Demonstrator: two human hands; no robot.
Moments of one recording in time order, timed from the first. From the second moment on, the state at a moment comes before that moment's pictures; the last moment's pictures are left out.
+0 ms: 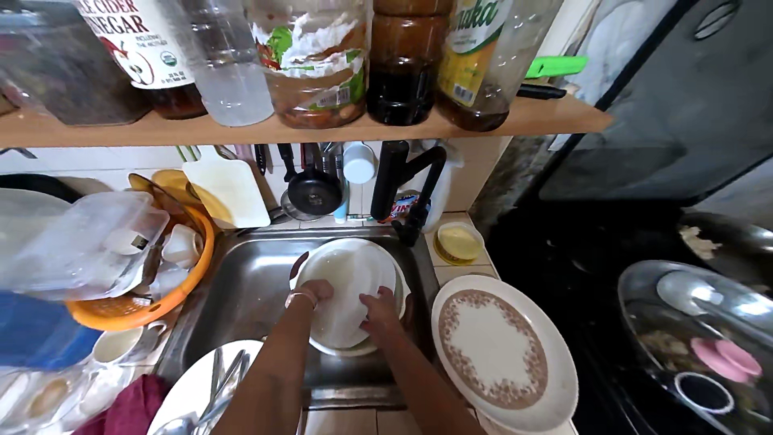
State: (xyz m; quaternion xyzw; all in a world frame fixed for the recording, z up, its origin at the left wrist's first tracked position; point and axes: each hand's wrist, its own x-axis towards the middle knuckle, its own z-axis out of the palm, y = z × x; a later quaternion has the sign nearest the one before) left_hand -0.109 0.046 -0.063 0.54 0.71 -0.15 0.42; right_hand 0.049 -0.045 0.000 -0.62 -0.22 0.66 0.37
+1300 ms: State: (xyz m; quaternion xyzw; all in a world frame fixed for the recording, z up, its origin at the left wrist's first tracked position) left_hand 0.071 -0.052 -0.003 0.64 0.56 0.16 0.50; right_hand 0.253 -0.200 -0.027 -0.54 -0.06 0.40 0.74
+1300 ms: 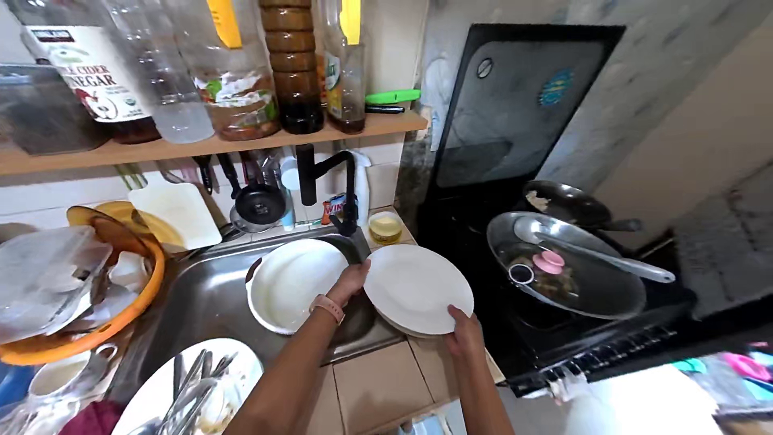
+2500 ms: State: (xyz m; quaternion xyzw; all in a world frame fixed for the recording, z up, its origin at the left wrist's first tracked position) left_hand 0.087 -0.071 -0.024 0.73 0.60 0.04 0.33; right_hand 0.281 -0.195 -0.084 -0.81 -0.27 0.17 0.49
